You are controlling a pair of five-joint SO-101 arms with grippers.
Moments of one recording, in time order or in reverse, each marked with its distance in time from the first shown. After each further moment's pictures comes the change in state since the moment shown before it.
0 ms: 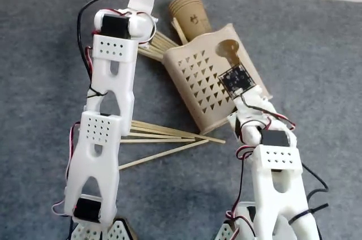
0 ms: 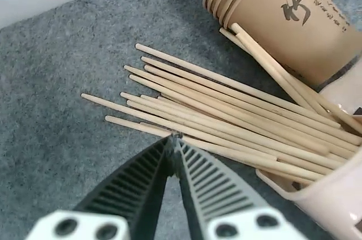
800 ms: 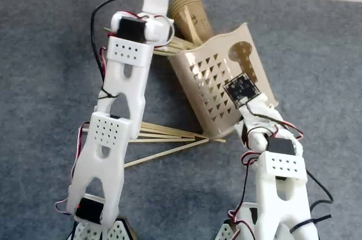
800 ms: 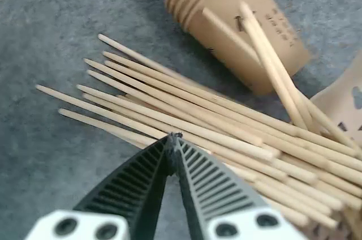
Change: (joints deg) left arm 5.3 0.0 0.0 0.0 12.0; right arm 4.3 -0.9 4.3 -0.4 6.2
